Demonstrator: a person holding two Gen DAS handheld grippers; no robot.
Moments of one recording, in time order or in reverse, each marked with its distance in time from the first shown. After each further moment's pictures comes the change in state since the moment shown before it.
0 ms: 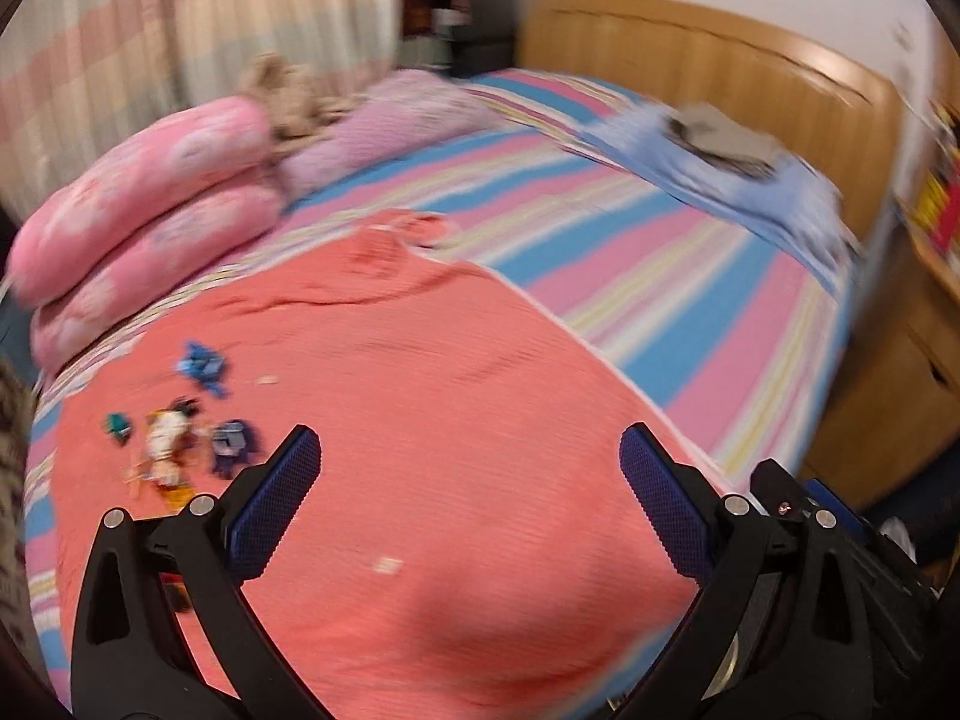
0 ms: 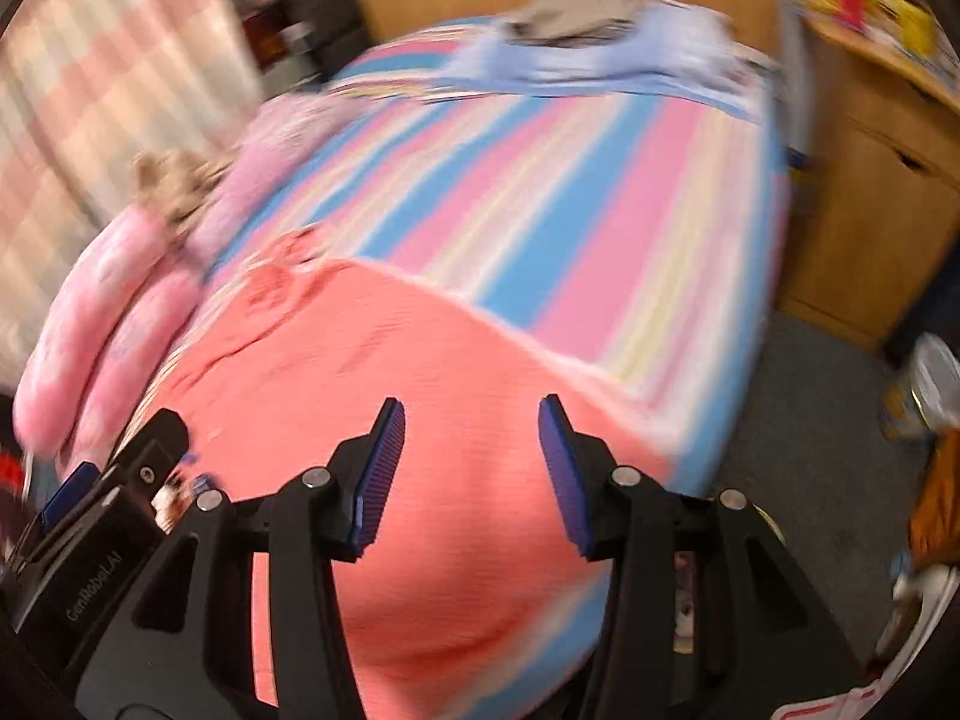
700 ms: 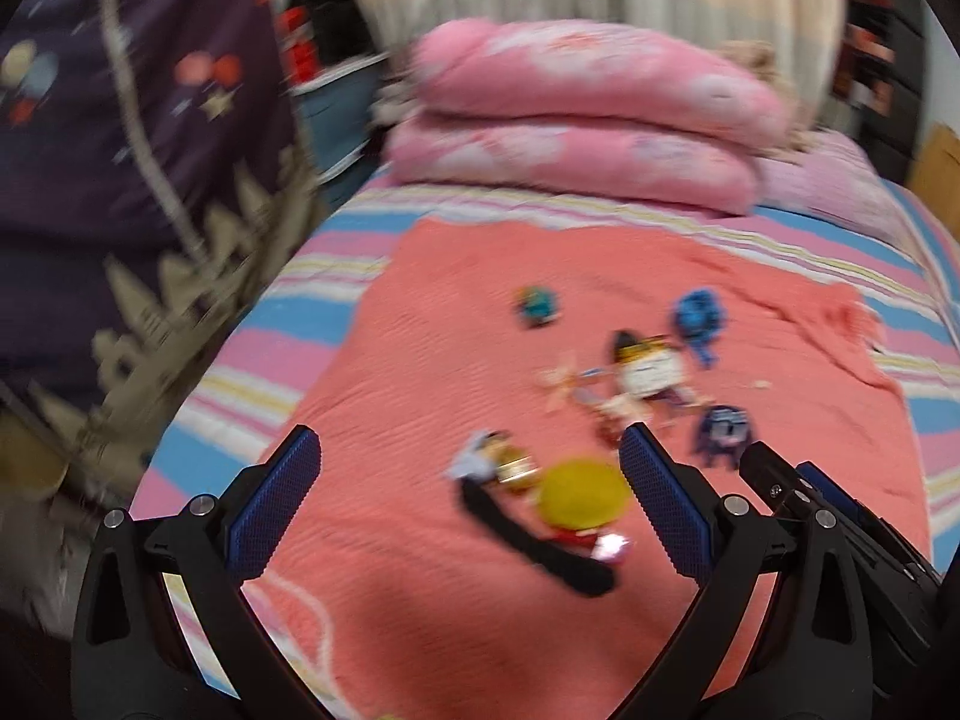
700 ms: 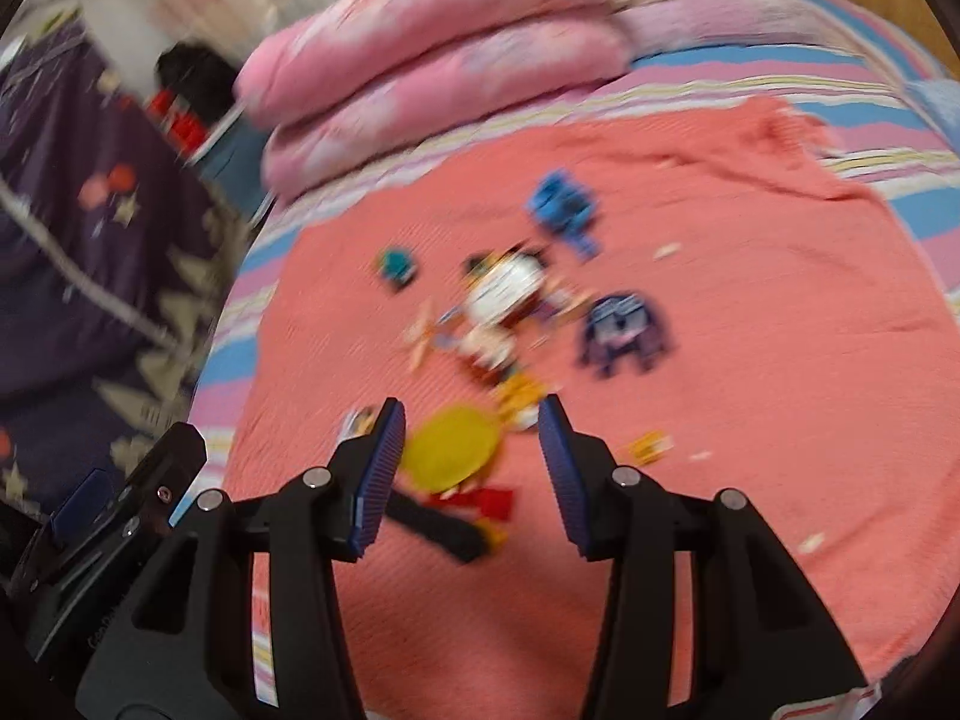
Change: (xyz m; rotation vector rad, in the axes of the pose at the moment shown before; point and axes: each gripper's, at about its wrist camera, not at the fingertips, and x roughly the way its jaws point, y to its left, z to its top) left arm -0.043 0.325 -0.111 -0.599 0.110 0.592; right arm 0.065 0.329 -0.150 -0.643 0.354 0.462
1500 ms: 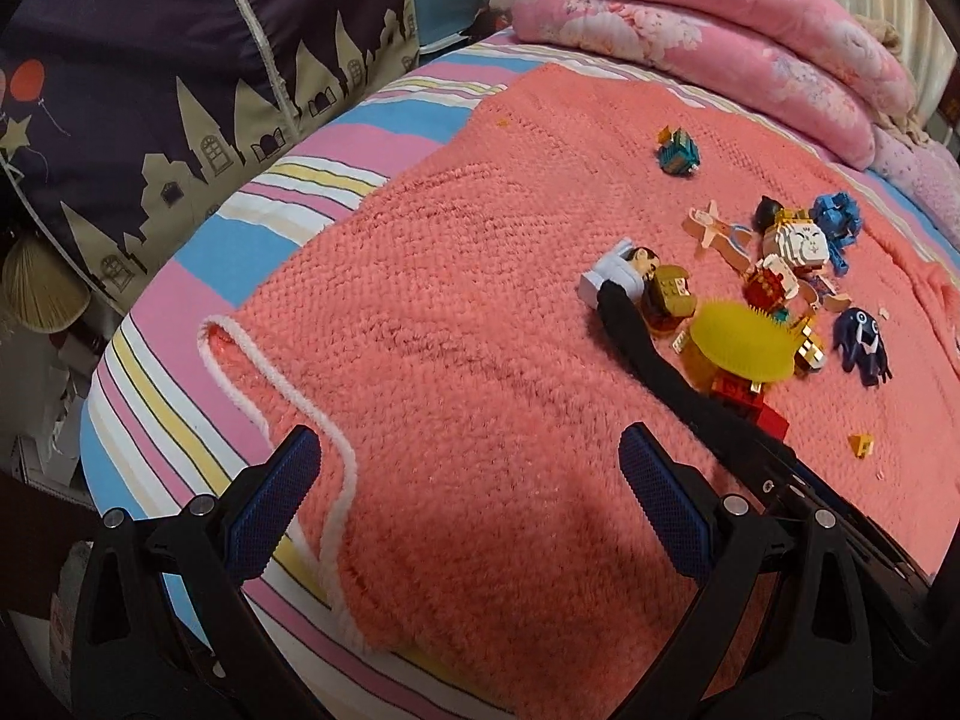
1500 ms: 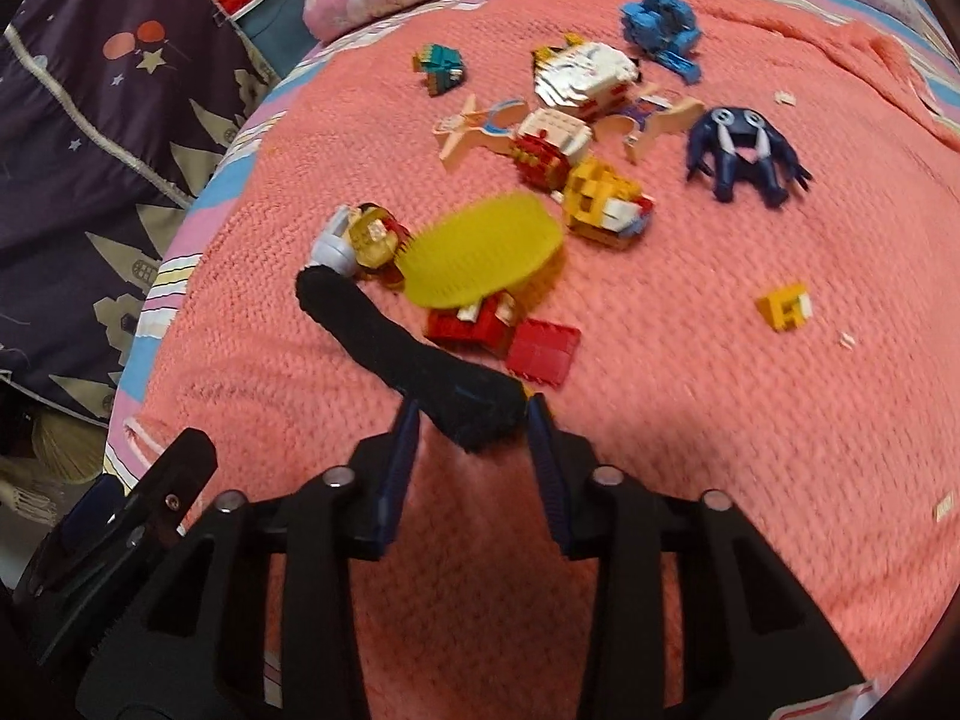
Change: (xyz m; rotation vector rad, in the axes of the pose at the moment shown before) left arm 0.058 0.032 -0.101 -0.166 0.182 0.095; right arm 0.086 0.006 -0.081 -0.159 0.210 0.052
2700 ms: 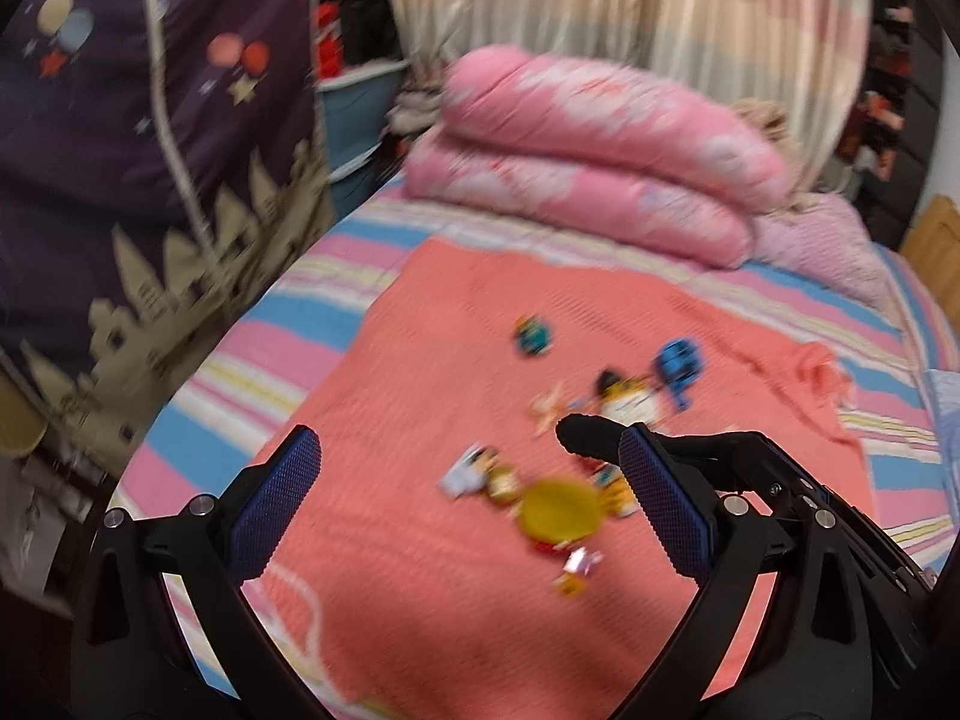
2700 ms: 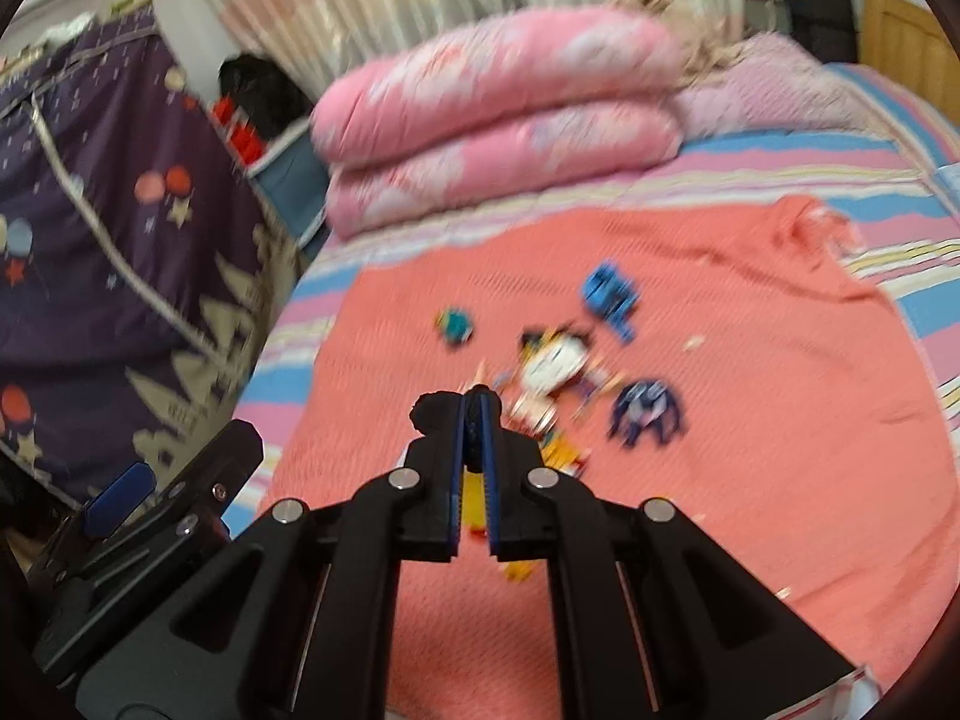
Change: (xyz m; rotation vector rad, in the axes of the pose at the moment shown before) left arm -0.144 -0.055 0.104 0.128 -0.262 -0.251; right arm -0.175 0.013 0.080 0.056 -0.363 -0.038
